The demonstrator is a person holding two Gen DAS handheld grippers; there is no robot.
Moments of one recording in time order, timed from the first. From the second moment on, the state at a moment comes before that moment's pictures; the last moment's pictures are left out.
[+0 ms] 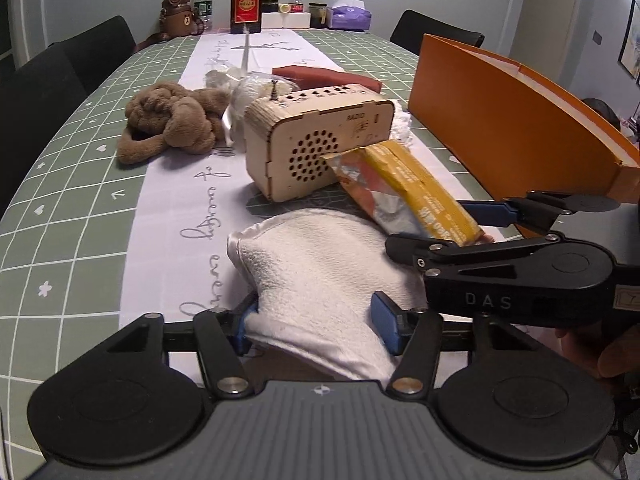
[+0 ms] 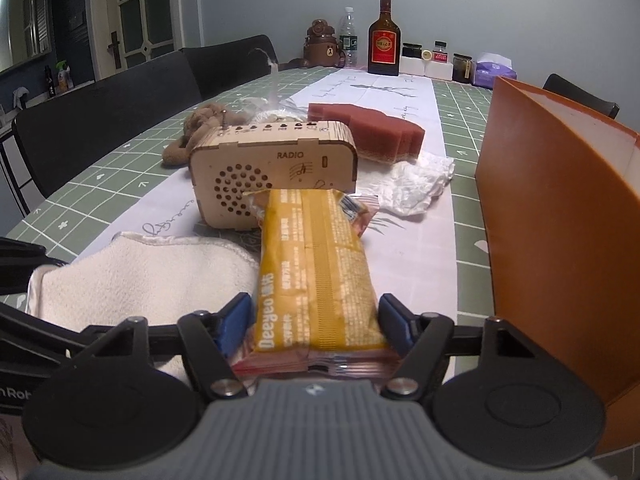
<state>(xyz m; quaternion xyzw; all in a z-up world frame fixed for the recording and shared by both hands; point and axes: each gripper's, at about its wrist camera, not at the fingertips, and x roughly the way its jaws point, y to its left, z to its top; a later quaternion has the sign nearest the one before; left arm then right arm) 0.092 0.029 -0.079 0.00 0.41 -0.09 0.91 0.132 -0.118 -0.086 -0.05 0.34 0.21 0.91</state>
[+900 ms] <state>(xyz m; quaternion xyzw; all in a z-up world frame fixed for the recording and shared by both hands) 0.065 0.036 -0.054 0.01 0.36 -0.03 0.93 0.098 -0.122 -0.058 -0.05 0.31 0.24 0.92</state>
